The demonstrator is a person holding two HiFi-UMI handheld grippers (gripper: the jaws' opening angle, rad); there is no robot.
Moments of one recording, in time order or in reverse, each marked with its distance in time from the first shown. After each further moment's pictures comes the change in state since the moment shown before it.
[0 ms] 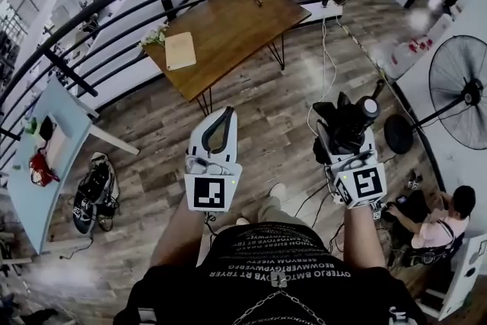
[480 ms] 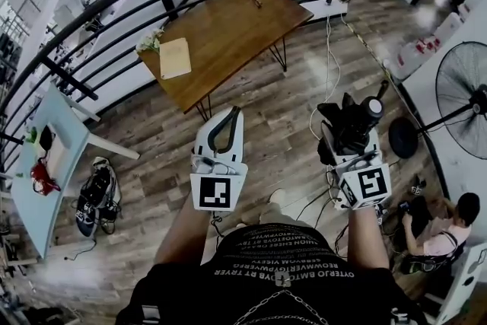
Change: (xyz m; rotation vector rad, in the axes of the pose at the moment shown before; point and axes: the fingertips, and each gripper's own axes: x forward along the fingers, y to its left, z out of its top) left arm 0.094 -0.016 -0.017 -0.007 0.010 -0.007; right arm 0.049 -0.075 -0.031 0.036 0.019 0.017
